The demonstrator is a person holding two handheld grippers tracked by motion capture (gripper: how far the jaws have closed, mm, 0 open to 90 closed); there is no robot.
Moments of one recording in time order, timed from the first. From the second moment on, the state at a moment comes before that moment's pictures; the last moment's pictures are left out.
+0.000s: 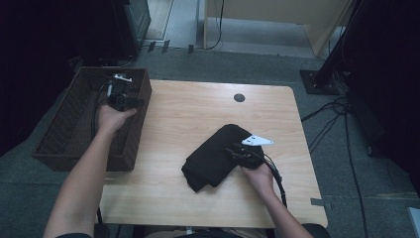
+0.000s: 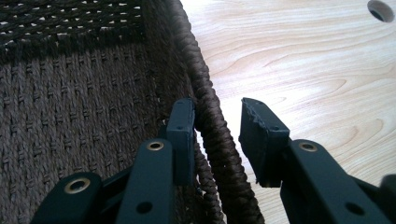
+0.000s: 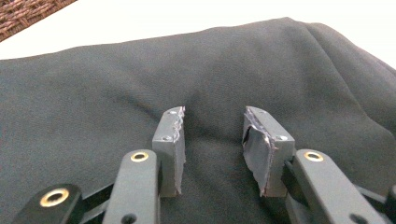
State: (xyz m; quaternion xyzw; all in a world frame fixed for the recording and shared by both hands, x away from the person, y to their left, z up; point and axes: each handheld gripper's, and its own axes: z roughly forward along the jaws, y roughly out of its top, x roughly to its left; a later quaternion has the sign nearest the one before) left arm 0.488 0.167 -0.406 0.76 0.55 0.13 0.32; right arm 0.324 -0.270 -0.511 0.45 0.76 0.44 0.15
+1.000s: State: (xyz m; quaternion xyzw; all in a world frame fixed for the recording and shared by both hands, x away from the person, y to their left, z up) left arm 0.471 0.118 -0.408 0.80 0.48 0.07 0.34; right arm 0.325 -0.267 -0.512 0.45 0.76 0.45 0.15
